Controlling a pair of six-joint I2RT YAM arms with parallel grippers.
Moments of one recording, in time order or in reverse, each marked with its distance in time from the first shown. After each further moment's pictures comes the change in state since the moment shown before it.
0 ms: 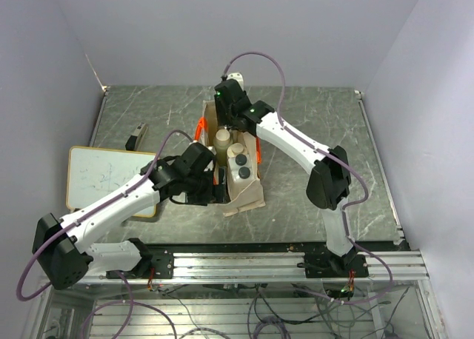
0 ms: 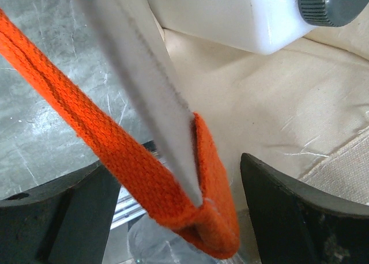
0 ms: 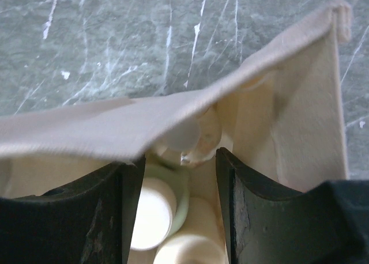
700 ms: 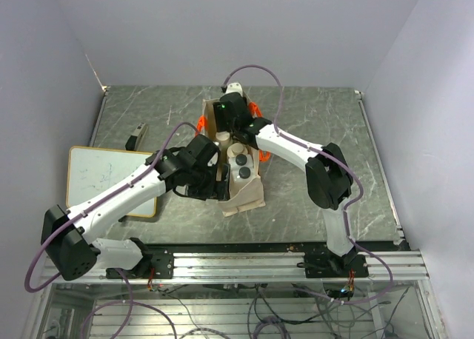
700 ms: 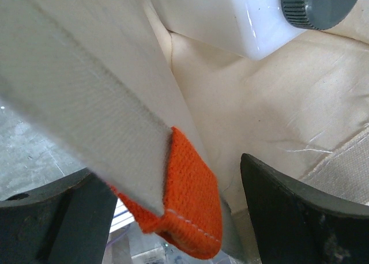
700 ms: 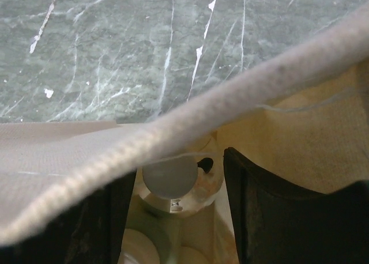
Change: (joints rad) left arm 0.016 0.089 0.125 -0.101 -0.001 0.132; right arm -0.027 0.001 -0.284 0.420 -0.012 -0.097
